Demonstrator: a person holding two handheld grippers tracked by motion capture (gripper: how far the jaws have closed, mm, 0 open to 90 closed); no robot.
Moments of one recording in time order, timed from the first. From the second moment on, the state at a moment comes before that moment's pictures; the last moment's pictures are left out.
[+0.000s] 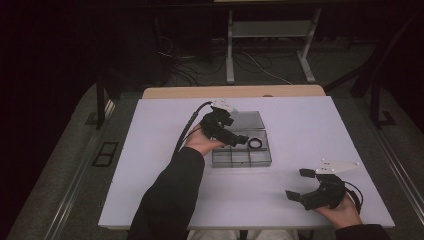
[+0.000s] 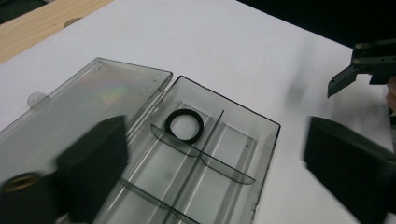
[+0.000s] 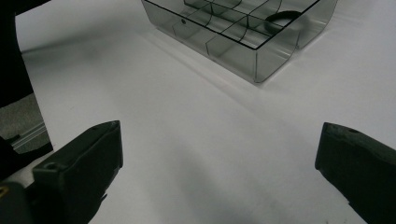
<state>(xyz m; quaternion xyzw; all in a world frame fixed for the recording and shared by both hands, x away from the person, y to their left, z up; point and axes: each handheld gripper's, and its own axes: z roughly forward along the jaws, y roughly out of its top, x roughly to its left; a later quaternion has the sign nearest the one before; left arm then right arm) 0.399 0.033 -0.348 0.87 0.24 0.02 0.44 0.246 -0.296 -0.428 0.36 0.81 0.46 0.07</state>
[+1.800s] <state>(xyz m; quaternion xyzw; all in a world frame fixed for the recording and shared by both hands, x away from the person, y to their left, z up) 0.265 0.165 -0.415 0.81 0.33 0.06 0.48 0.246 -0.293 -0.430 0.37 0.81 0.44 0.07</state>
